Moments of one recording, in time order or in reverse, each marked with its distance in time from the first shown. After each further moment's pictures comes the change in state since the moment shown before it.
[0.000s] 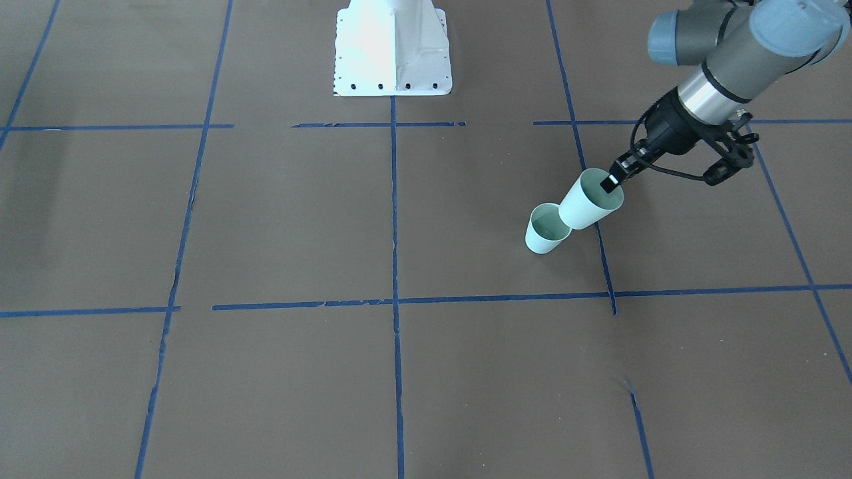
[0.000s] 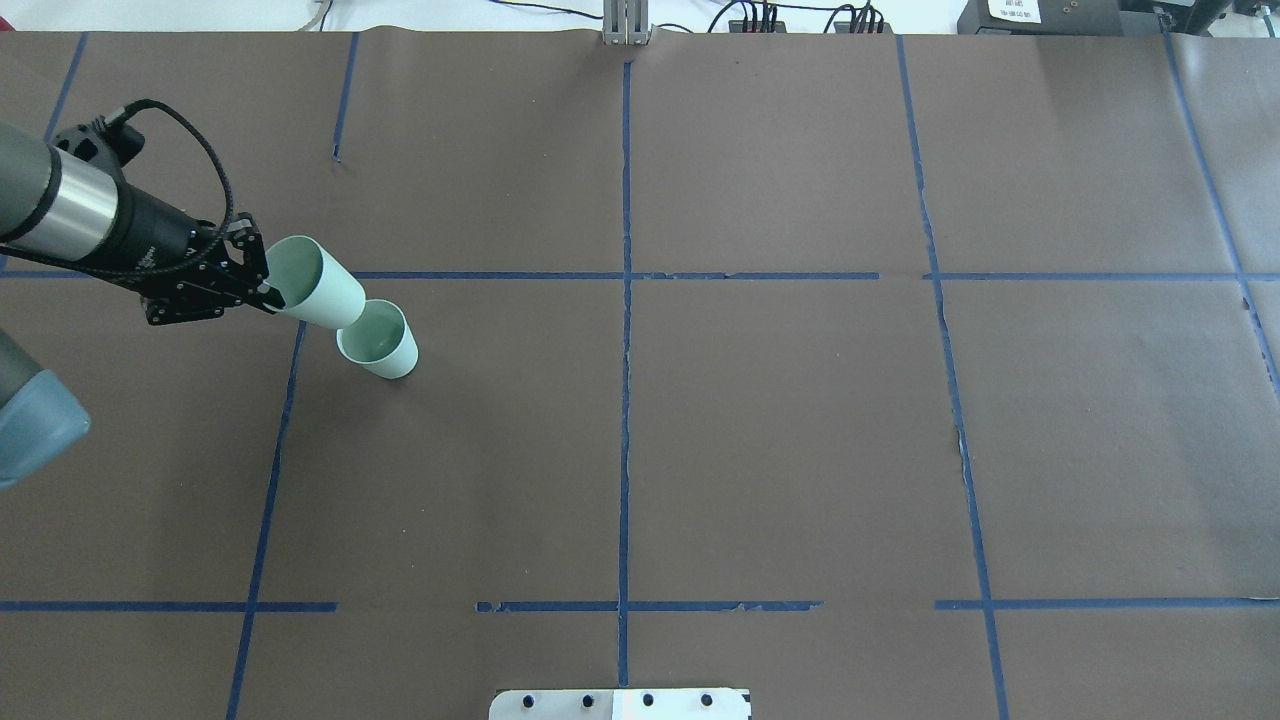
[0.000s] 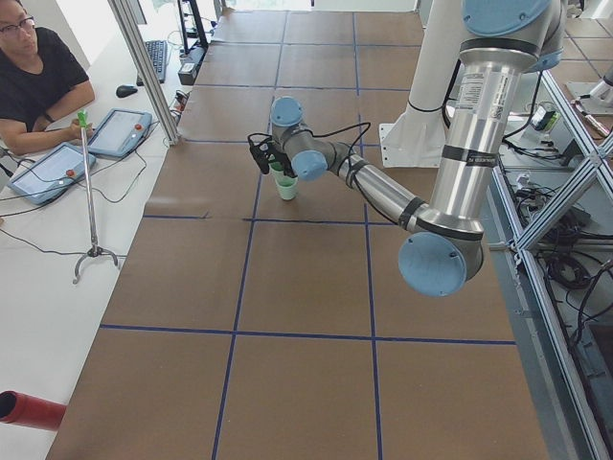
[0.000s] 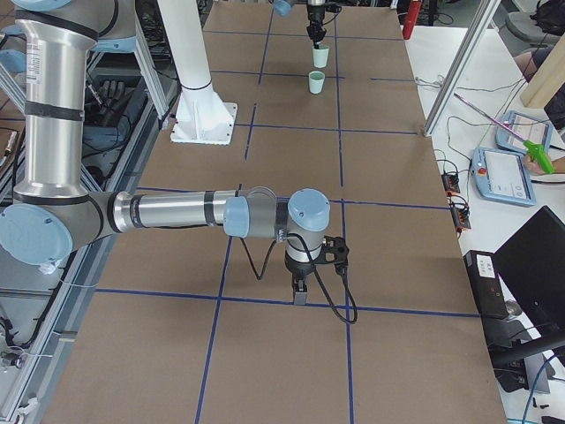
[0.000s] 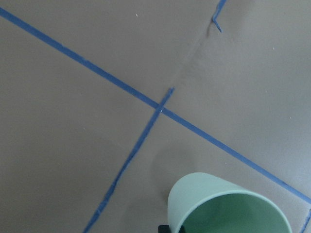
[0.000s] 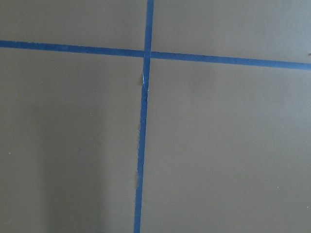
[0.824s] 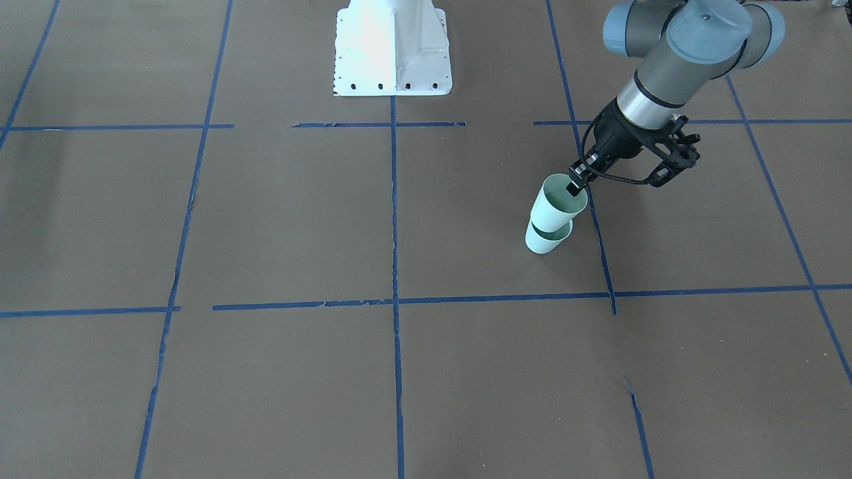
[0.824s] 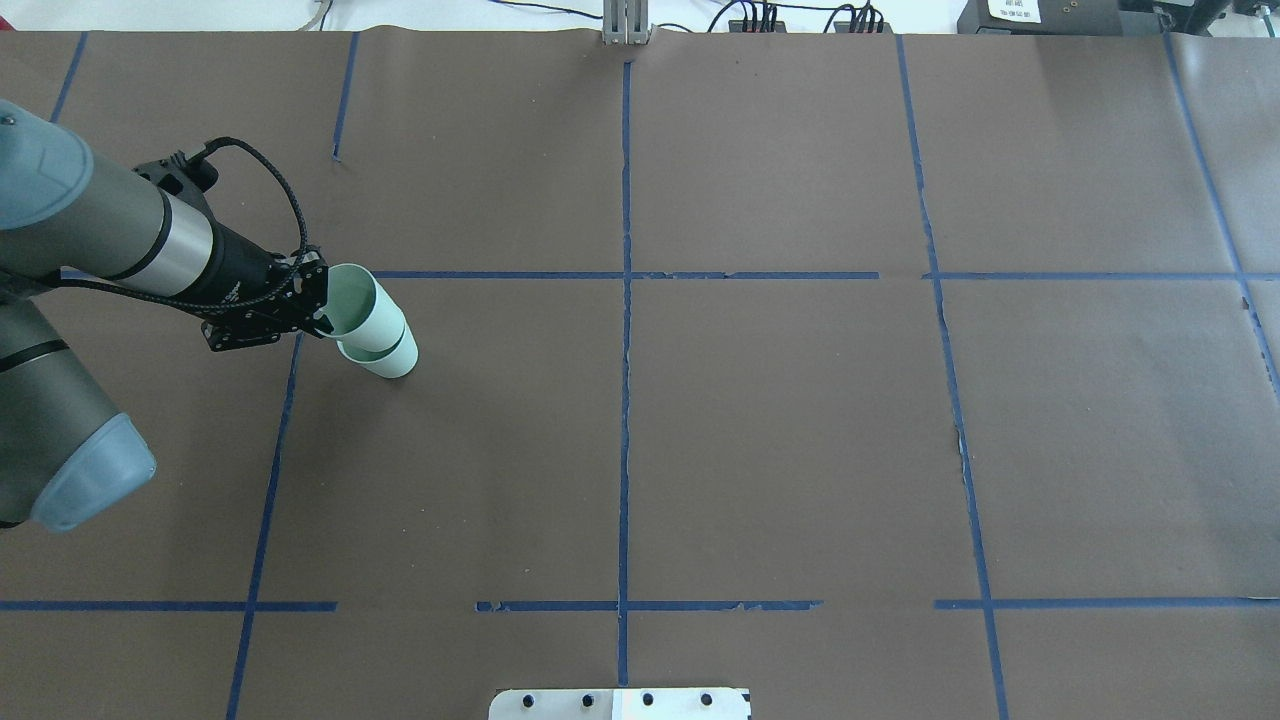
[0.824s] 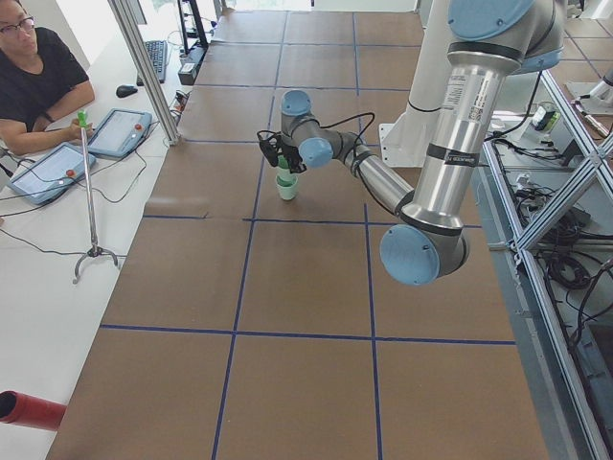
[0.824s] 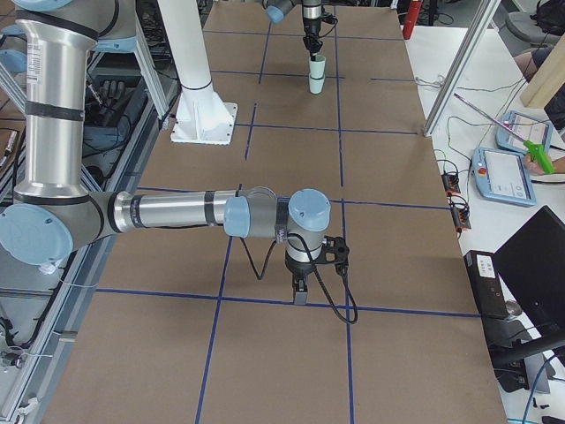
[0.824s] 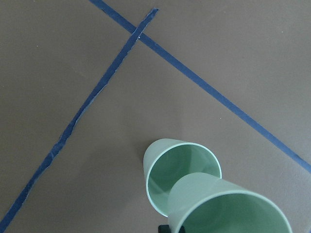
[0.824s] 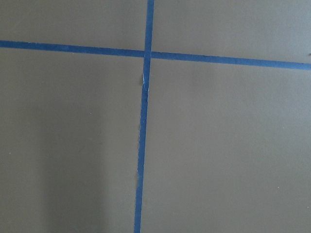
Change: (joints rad) left arm 0.084 -0.039 -0.015 0.101 0.122 -0.020; right arm 0.000 0.000 0.000 0.000 0.001 0.000
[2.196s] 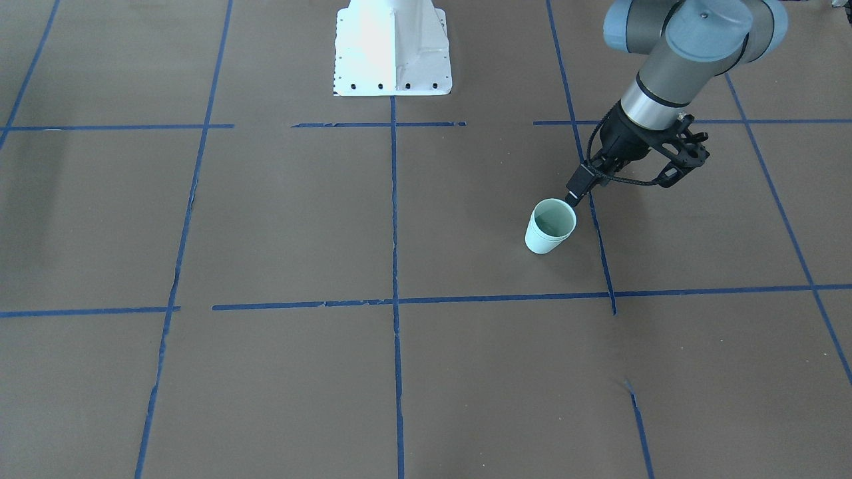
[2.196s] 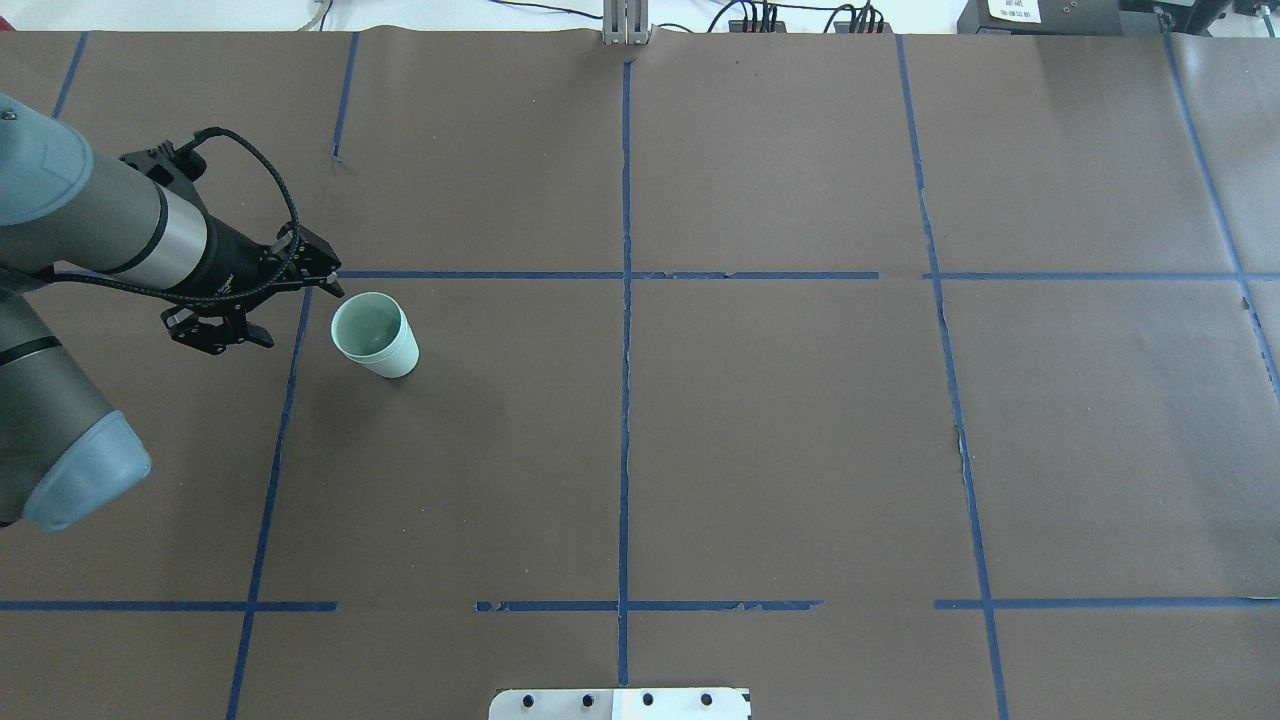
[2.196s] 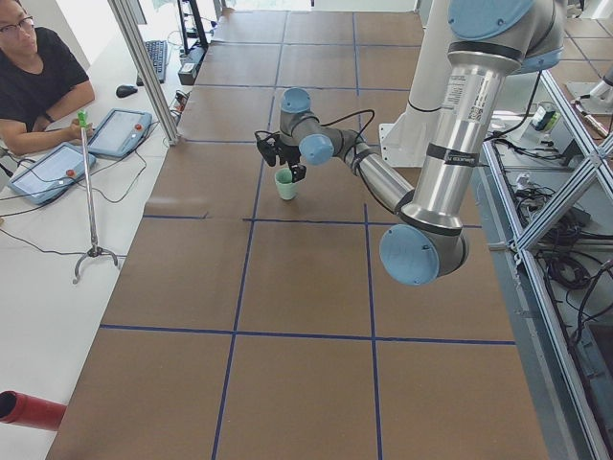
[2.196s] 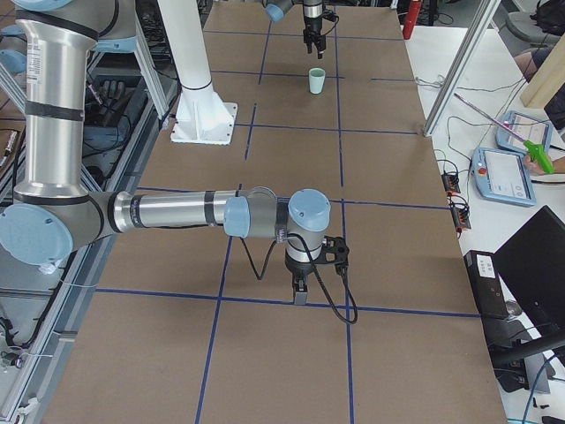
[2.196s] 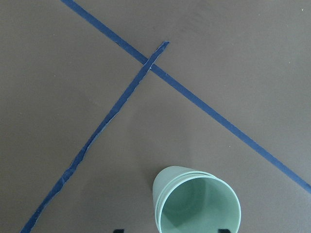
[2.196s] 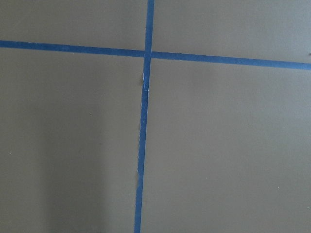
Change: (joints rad) left arm -0.012 0.004 -0.026 0.057 0.042 0.056; right arm 0.000 0.000 0.000 0.000 0.001 0.000
